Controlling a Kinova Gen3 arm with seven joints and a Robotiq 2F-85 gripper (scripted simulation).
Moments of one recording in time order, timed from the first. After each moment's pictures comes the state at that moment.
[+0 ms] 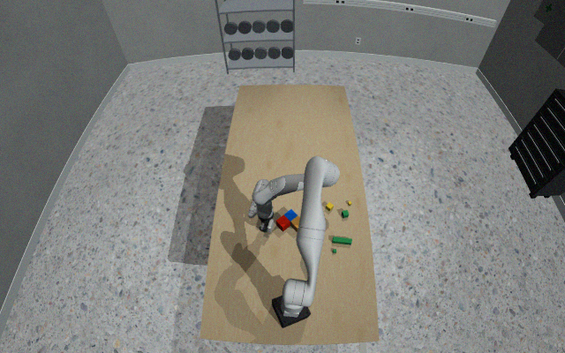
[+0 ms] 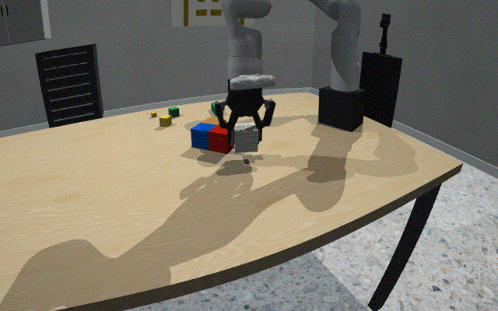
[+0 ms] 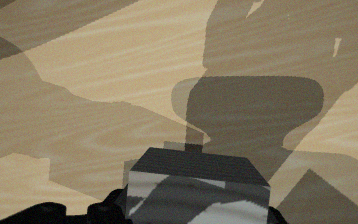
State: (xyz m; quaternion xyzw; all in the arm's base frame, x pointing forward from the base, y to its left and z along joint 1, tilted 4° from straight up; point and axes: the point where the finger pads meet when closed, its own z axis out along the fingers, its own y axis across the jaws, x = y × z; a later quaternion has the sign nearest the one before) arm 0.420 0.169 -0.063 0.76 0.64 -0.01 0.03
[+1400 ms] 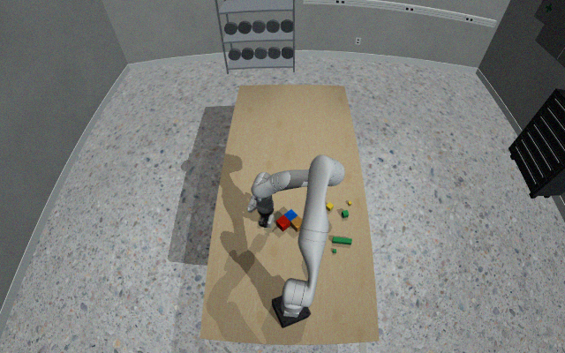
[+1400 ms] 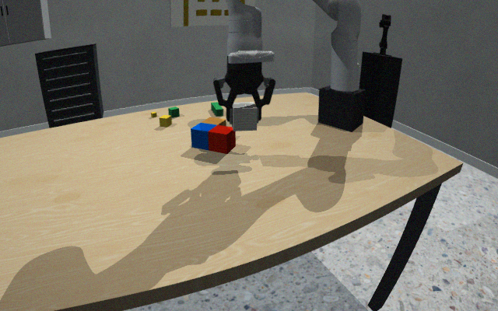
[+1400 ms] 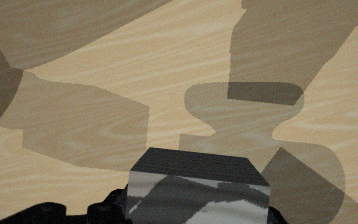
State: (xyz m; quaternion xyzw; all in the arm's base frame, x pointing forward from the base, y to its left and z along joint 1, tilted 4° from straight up) arm 0.421 0.169 -0.012 0.77 0.63 -0.01 0.03
